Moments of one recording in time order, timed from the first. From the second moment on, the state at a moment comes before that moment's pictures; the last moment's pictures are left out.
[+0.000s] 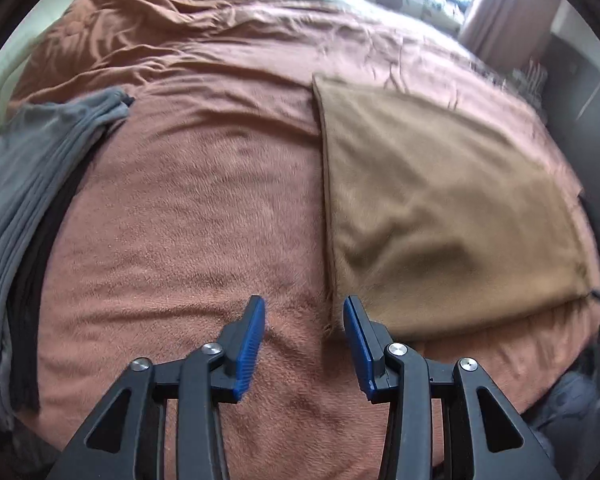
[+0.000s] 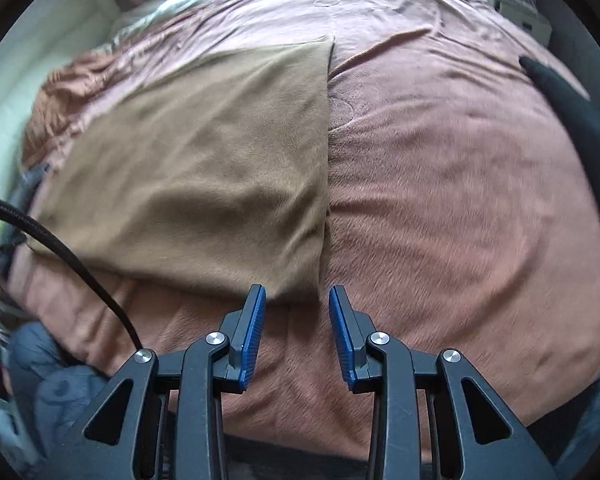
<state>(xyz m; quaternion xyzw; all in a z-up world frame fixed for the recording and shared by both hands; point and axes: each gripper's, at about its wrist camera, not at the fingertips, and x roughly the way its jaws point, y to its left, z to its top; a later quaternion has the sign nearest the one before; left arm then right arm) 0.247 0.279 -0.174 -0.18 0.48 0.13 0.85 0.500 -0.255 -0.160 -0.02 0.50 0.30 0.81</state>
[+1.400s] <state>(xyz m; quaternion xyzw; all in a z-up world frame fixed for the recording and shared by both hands) 0.221 0.292 -0.228 -0.57 0.34 0.14 0.74 0.512 -0.321 -0.239 0.33 0.49 0.28 0.76</state>
